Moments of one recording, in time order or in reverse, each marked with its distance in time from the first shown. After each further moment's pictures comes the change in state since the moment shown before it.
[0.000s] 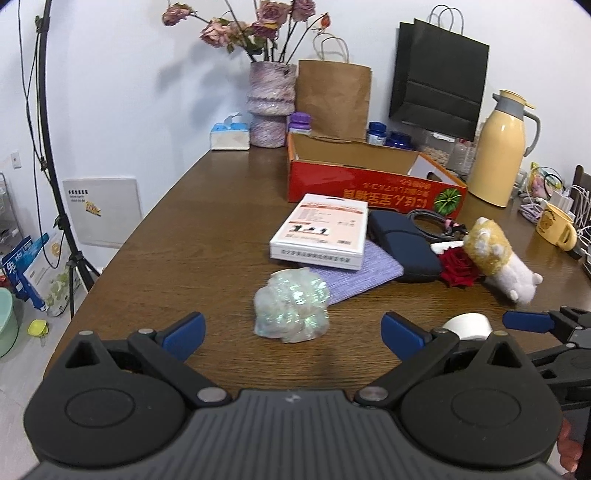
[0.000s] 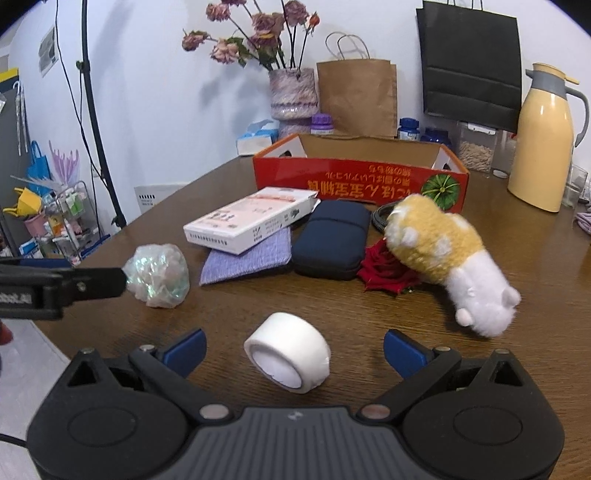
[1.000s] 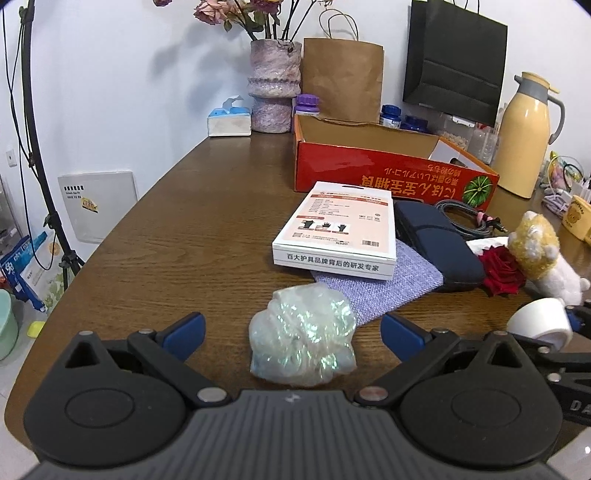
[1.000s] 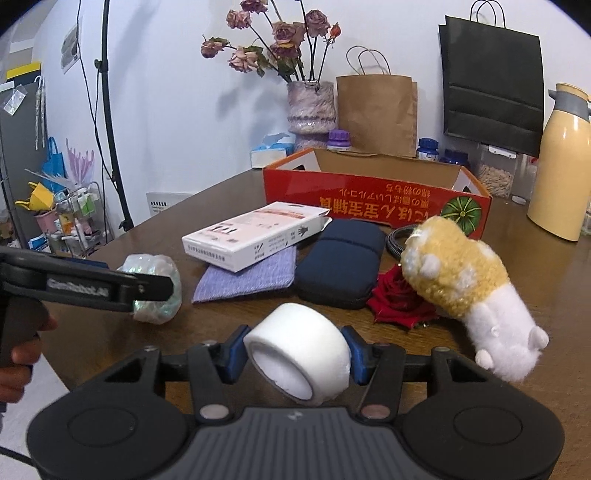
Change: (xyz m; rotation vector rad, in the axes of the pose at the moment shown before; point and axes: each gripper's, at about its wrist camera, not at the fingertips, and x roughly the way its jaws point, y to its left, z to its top) left arm 0.070 0.000 0.012 0.020 0.028 0.029; right arm 0.020 -0.005 0.006 -0.073 -0.077 0.035
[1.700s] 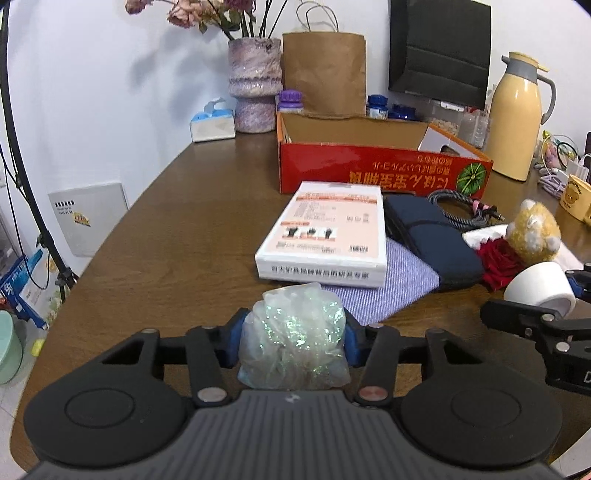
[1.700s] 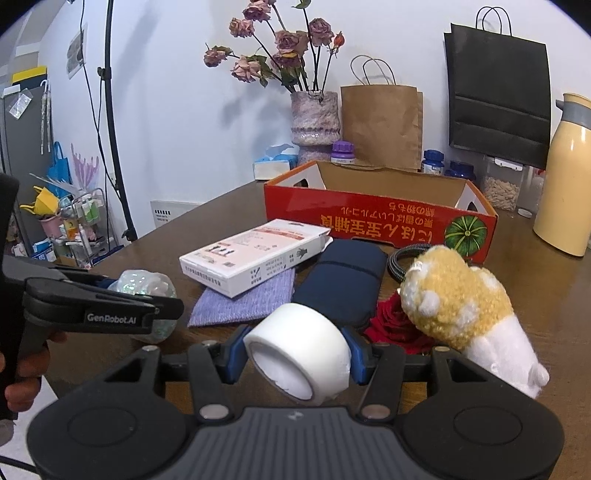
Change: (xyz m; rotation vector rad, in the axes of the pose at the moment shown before) left arm 0.007 -0.011 0.014 0.075 0.013 -0.009; right arm 0.007 -0.006 0.018 -0.011 -0.026 0.021
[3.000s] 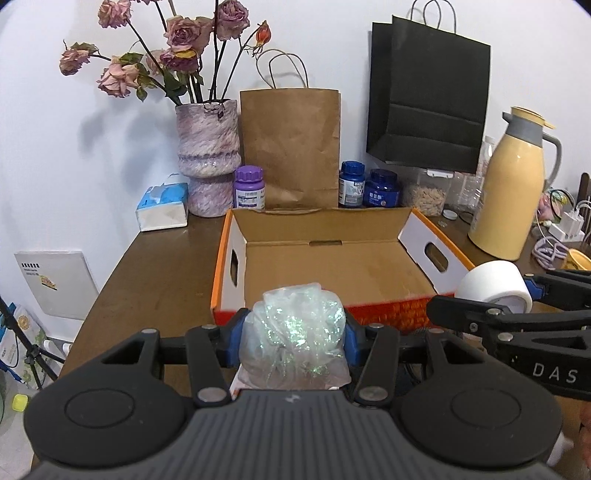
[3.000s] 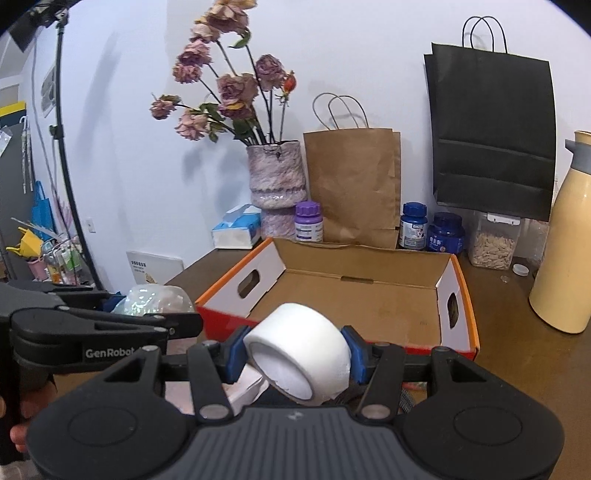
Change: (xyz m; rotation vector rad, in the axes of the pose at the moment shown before) left arm 0.064 -0.043 0.160 0.017 -0.088 -0.067; right arm 0.063 -0.081 0.140 0.059 -0.060 -0.019
